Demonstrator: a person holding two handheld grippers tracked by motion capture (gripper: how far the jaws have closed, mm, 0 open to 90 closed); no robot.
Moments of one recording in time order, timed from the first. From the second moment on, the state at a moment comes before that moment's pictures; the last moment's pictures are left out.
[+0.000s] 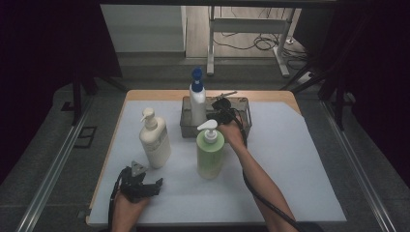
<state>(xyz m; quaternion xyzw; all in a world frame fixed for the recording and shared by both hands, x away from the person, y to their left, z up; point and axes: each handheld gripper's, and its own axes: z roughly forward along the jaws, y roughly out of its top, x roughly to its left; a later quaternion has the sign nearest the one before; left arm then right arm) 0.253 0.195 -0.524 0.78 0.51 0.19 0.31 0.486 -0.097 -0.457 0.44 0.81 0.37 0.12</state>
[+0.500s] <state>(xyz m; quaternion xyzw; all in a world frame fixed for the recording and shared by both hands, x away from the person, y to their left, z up) 0.253 0.195 -0.524 0.78 0.51 0.19 0.31 0.489 -0.079 -0.457 0.42 0.82 0.38 0.10</state>
